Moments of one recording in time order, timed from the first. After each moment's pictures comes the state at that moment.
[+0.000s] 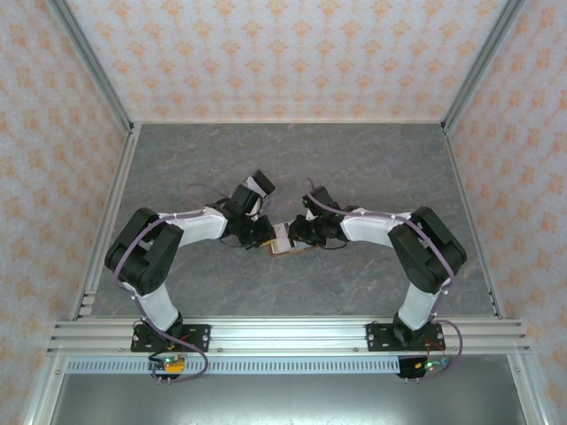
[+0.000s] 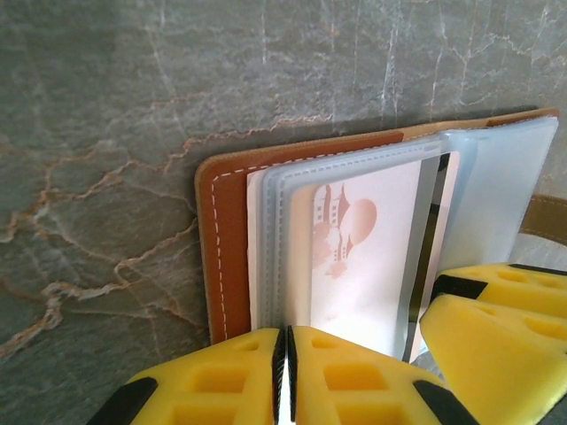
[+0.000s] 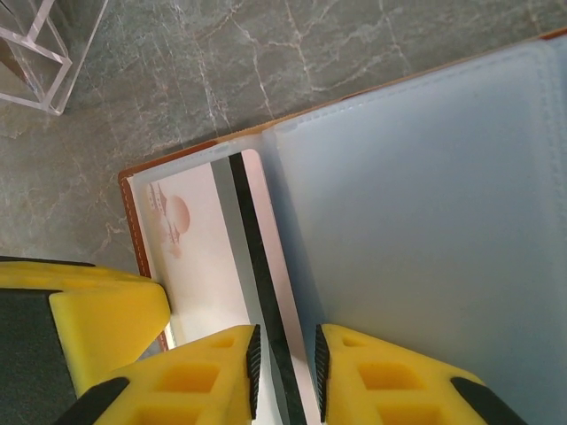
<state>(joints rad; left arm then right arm) -0.48 1.74 0.89 -0.25 0.41 -0.91 0.65 1.76 0.93 -0.18 -0.32 0.80</state>
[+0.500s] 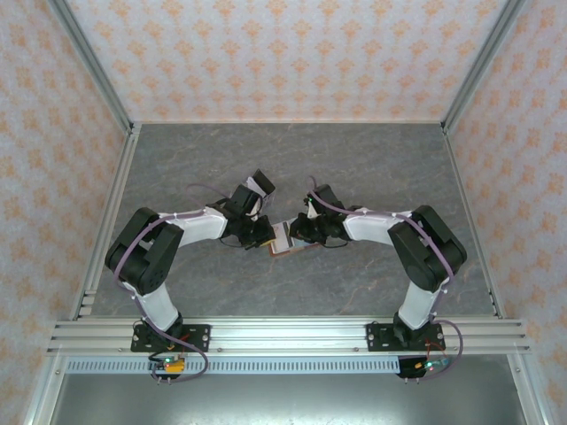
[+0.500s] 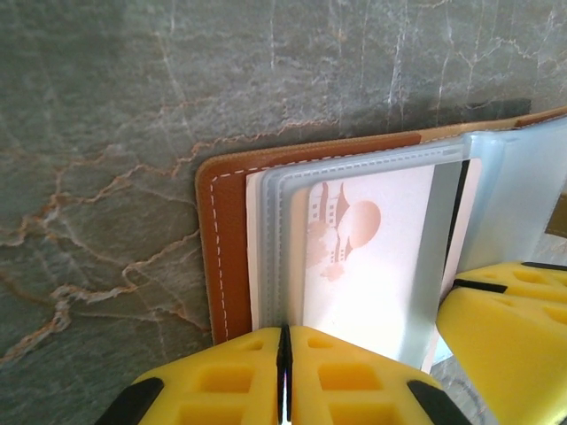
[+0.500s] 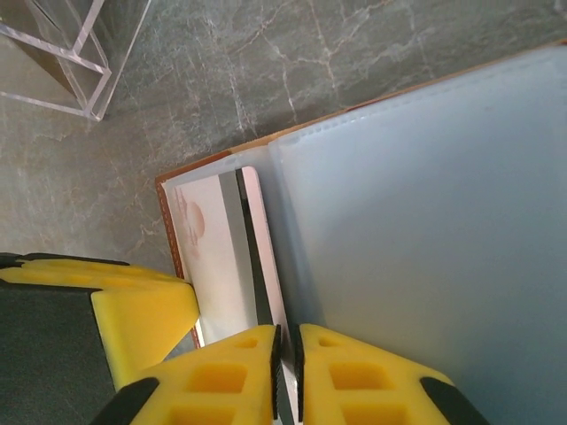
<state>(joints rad) -0.48 1.74 0.89 -0.25 0.40 -0.91 0.61 1.76 0.90 -0.10 -0.42 0.81</state>
